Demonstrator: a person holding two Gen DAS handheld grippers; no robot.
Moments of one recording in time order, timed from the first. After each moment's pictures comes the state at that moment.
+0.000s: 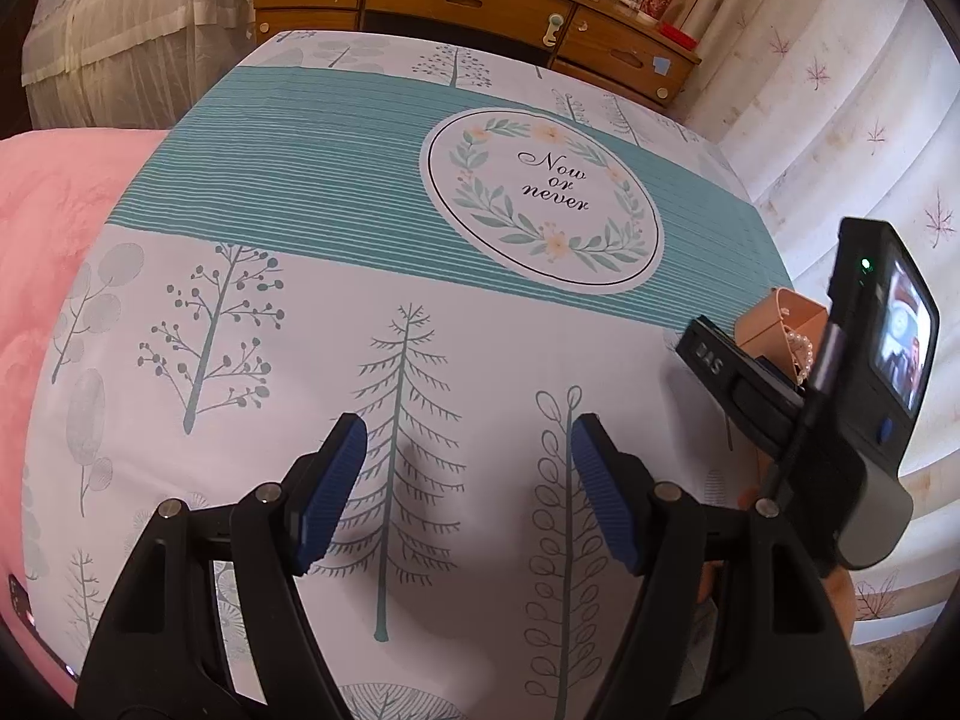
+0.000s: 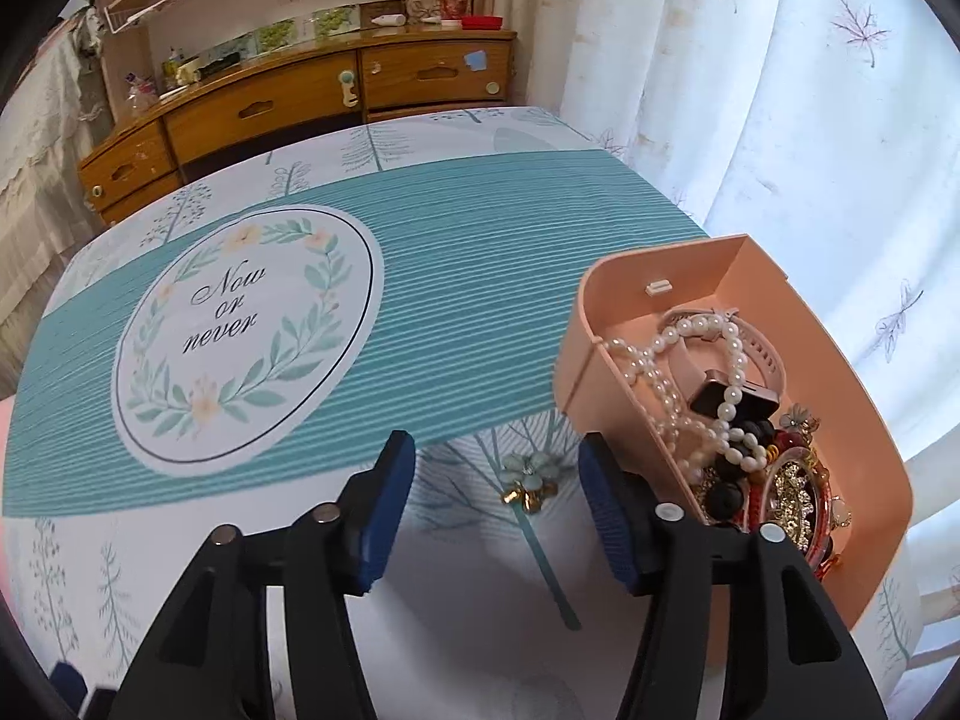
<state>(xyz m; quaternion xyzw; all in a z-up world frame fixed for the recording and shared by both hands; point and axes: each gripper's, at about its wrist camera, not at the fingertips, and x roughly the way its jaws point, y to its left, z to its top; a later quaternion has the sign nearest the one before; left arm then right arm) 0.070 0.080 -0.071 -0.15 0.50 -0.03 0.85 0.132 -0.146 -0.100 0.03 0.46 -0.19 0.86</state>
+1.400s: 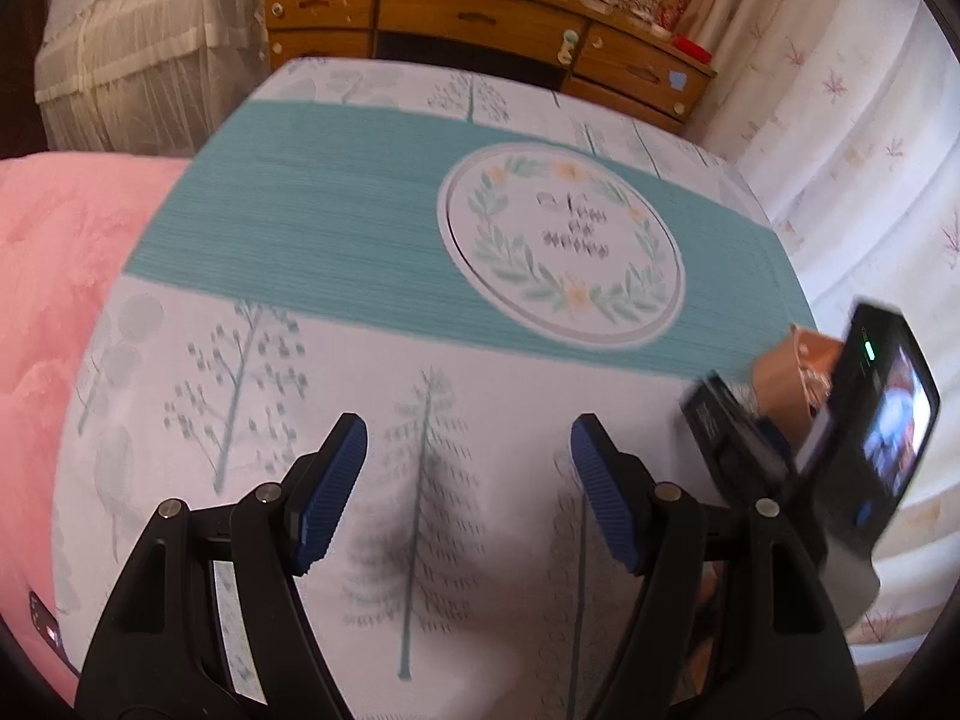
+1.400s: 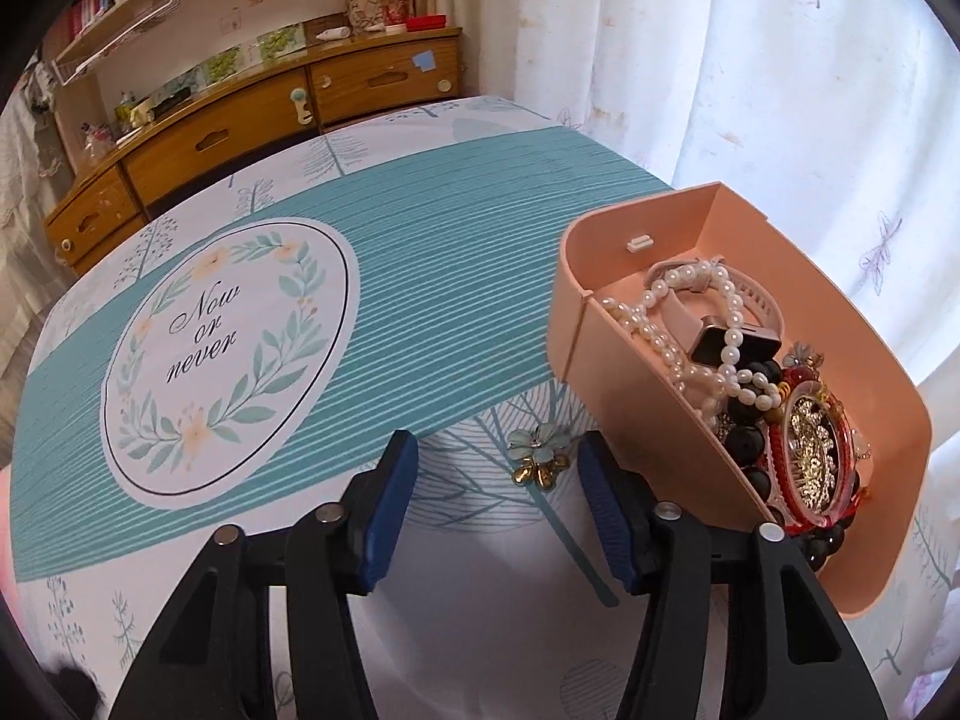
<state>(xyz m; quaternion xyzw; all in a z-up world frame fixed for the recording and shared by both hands) 0.096 0.087 -0.054 -0.13 0.48 0.01 0.87 0.129 -0.148 -0.115 0.09 0.45 -0.24 0.86</state>
